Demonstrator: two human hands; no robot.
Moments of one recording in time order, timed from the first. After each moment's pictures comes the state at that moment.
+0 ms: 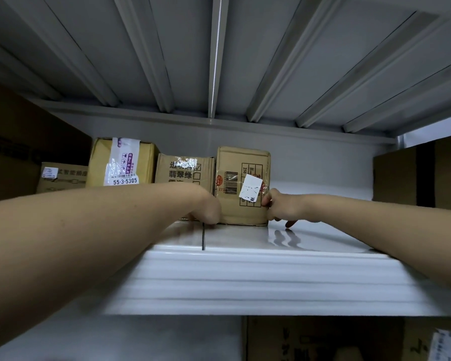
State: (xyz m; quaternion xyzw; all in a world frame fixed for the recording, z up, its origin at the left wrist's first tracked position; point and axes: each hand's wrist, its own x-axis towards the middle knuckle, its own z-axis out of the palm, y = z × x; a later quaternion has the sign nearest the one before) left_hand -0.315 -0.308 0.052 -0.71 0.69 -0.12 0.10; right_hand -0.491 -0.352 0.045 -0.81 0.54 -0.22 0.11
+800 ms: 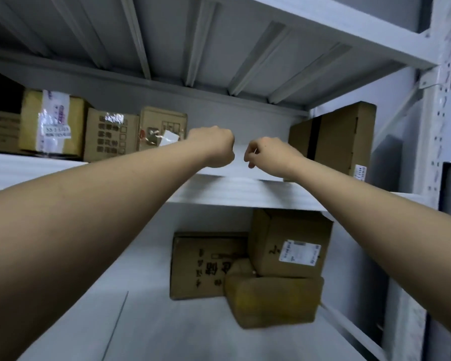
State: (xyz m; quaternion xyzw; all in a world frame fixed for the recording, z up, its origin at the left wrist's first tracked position) left_hand -0.532 -0.185 0.038 -0.61 0.69 -0.31 -0.22; right_hand -0.673 -0.212 0.032 -0.78 0.52 -0.29 -0.16
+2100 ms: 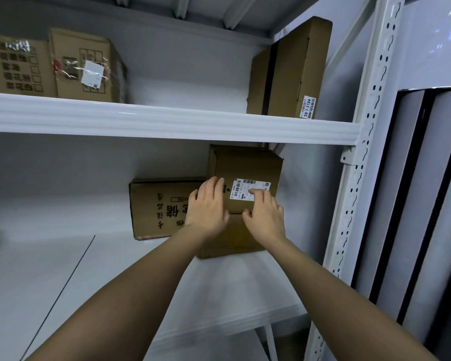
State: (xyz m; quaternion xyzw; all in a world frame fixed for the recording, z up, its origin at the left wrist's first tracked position) left_hand -0.682 -0.246 -0.217 -0.59 0.73 -0.21 -0.27; right_hand -0.829 -0.250 -0.224 -0.69 0.62 -0.35 -0.09
